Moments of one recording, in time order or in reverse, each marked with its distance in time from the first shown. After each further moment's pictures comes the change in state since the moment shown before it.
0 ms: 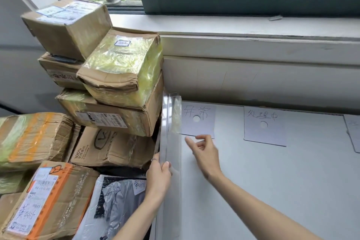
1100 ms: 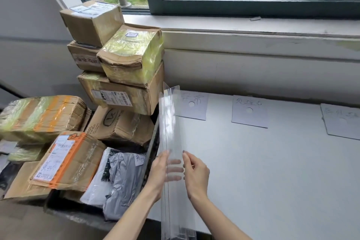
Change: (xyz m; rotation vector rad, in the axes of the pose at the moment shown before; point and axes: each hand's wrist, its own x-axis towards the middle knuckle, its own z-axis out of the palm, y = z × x) left_hand -0.104 -0.019 -0.002 -0.495 -0.247 -0.061; right_hand -0.137 0.055 -0.007 0.018 0.057 -0.049
